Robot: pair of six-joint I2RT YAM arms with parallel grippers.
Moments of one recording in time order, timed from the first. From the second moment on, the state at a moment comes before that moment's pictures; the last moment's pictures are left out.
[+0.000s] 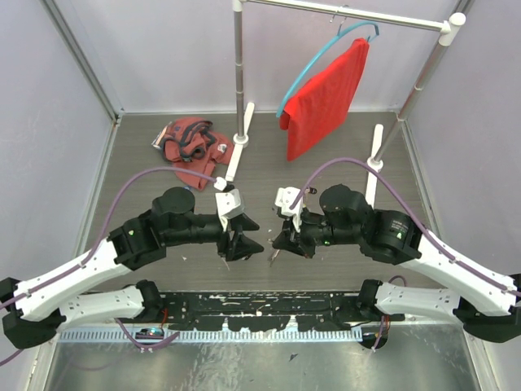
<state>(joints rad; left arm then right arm) -1.07 0.89 0.98 -0.34 0.32 -0.09 1.08 0.92 1.19 -0.76 -0.25 -0.04</state>
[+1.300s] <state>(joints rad) -1.07 1.00 1.05 -0.31 0.52 -0.08 1.08 0.90 1.19 -0.73 -0.32 -0.08</state>
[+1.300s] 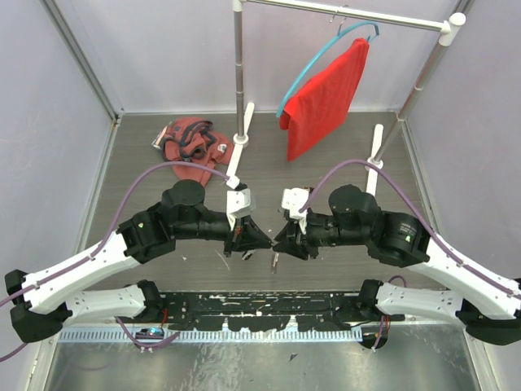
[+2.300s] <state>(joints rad) -1.07 0.99 1.05 -0.27 0.03 -0.60 1.08 0.66 0.93 -0.35 0.03 -0.57</state>
